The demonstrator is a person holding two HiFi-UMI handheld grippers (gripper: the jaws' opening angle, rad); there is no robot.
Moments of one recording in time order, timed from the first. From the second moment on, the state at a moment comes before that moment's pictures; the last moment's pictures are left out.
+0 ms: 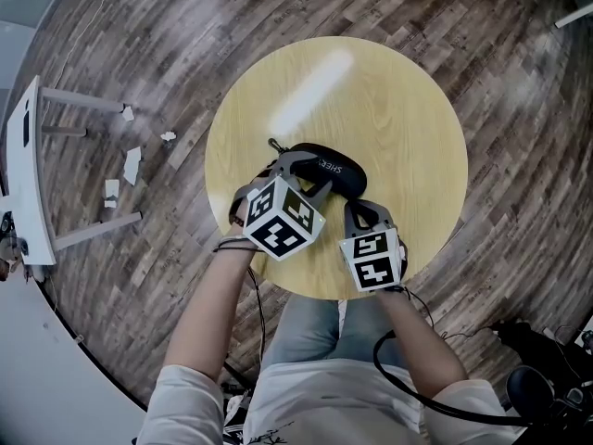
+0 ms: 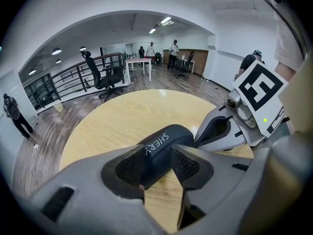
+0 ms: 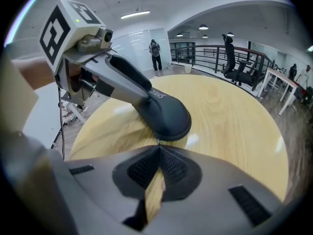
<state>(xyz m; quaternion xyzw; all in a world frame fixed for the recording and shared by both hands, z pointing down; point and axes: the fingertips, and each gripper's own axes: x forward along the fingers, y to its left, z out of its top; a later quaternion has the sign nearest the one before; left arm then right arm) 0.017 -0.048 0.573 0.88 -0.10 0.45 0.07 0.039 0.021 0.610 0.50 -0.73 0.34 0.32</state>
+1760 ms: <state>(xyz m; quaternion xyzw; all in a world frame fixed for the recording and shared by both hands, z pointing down) -0.001 0.167 0.330 0.80 -0.55 0.11 0.20 0.090 0.156 0.326 0.42 -0.87 0.20 0.13</state>
